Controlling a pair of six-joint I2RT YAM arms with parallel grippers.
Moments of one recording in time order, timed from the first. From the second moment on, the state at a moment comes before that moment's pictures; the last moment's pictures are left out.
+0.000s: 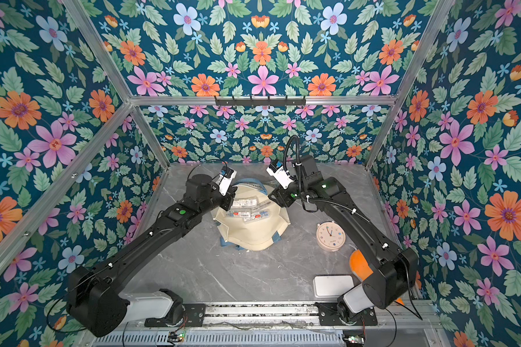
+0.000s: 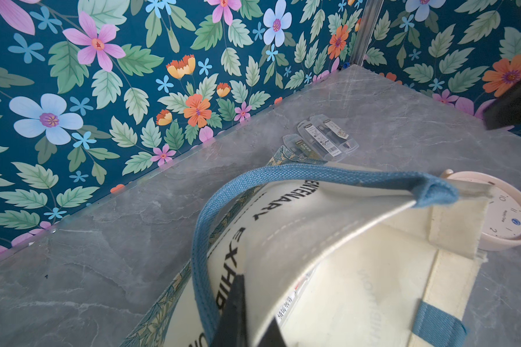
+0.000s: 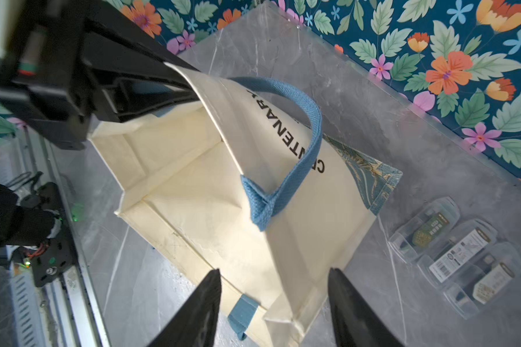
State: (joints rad) left arm -0.54 1.30 1.08 -0.19 0.05 0.13; right arm 0.51 1.53 1.54 -0.75 -0.33 -0.22
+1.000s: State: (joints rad) left arm -0.54 1.26 1.14 -0.54 -0.07 0.07; right arm 0.55 1.76 1.76 -0.85 -0.25 -0.15
